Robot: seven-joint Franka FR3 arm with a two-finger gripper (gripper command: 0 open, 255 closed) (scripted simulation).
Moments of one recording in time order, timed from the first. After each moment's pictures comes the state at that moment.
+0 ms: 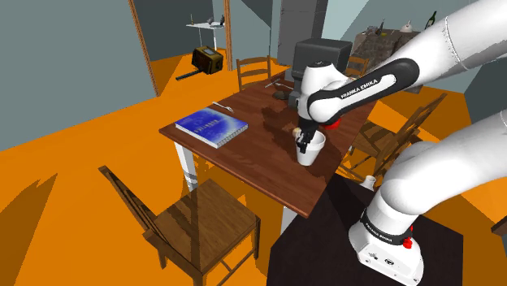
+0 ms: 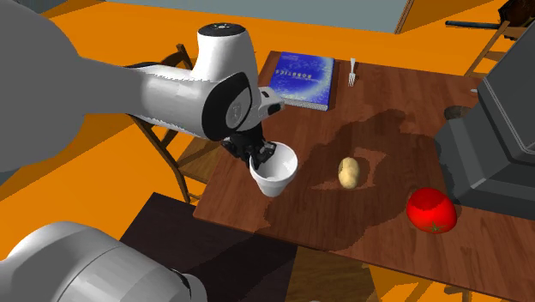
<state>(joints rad) -0.10 -0.53 -0.09 -2.82 -0.17 2.32 -0.12</state>
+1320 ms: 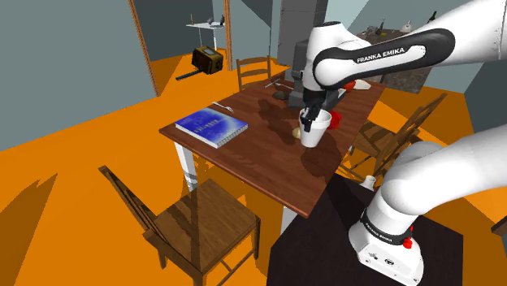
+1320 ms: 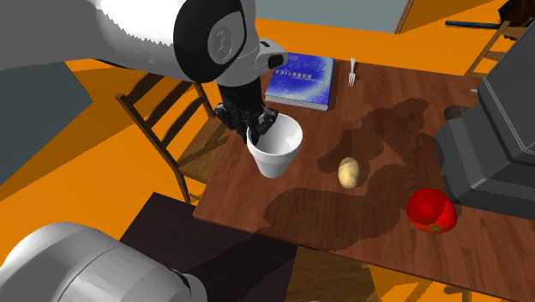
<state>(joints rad) -0.09 -0.67 -0.08 -2.64 -0.14 1.99 -0.15</state>
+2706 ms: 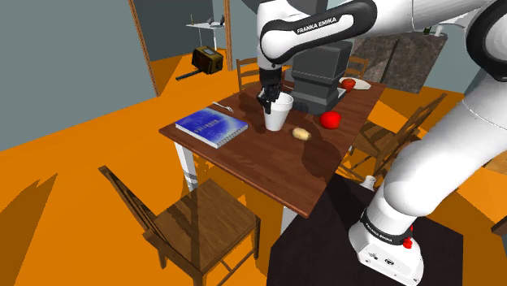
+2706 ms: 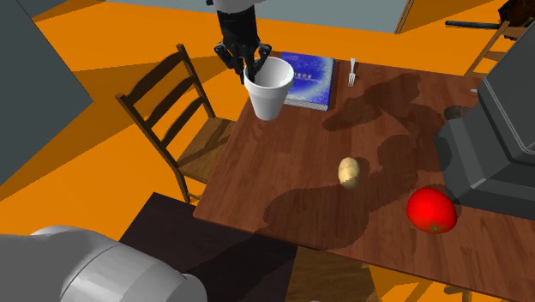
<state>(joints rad) -0.03 -0.24 0.03 -2.15 -0.08 1.93 -0.03</state>
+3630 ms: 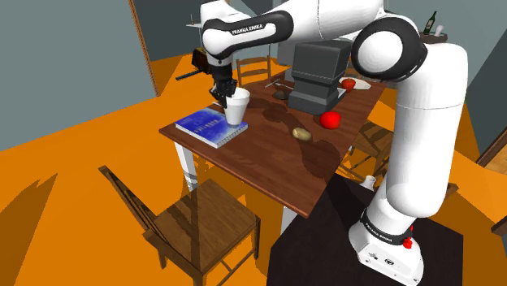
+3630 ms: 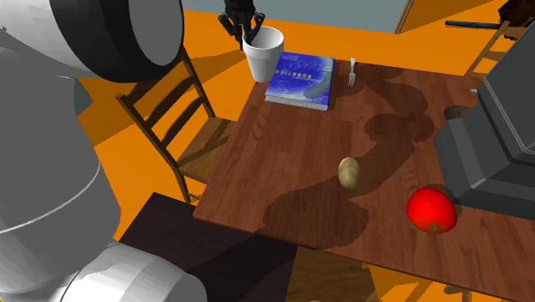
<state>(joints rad) 0.04 0.30 0.09 -1.50 -0.11 1.80 0.10</state>
